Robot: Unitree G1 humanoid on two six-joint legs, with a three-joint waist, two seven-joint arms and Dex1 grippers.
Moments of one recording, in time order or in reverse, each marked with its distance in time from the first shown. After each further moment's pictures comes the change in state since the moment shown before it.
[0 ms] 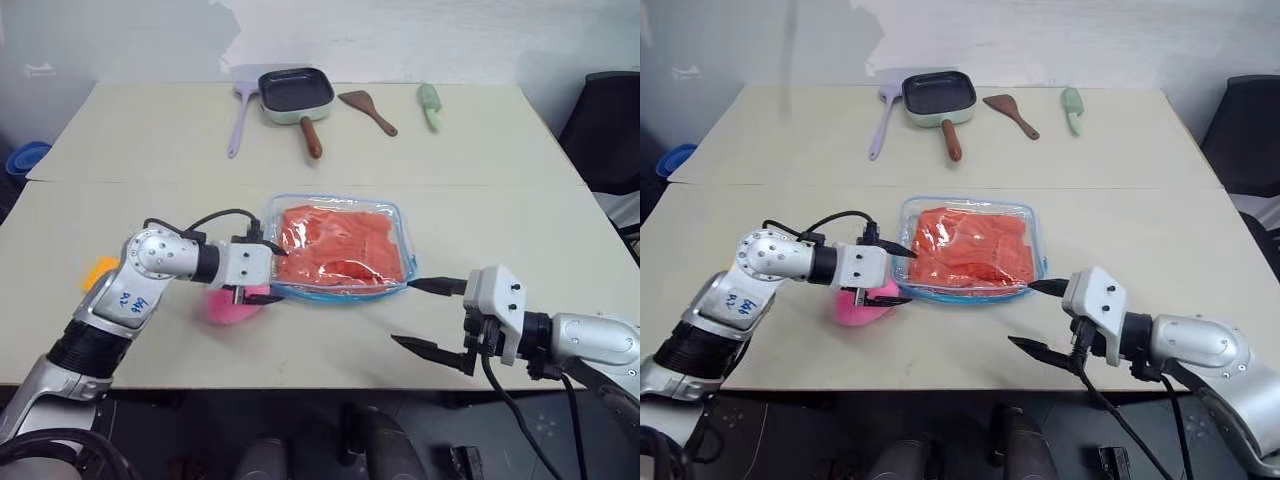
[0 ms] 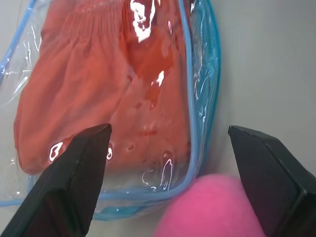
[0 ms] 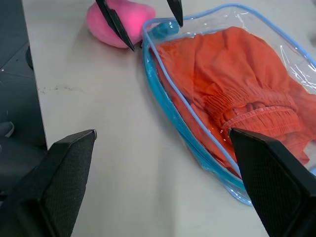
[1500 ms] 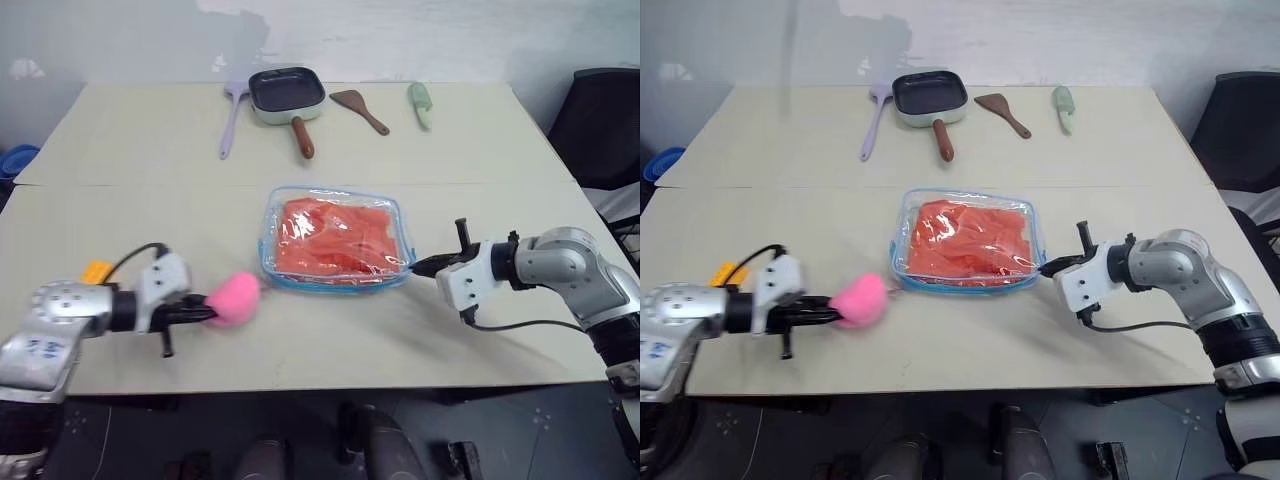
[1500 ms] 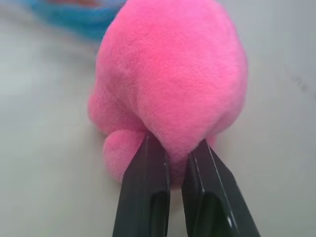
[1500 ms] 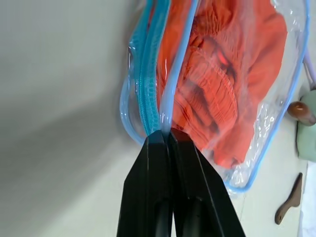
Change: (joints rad) left arm 0.483 0.190 0.526 -0.134 -0.341 0.492 -0.087; right arm -0.638 -0.001 0.408 1.043 -0.793 -1.275 0.244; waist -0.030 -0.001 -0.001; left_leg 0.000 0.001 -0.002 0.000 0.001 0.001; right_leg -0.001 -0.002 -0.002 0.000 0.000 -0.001
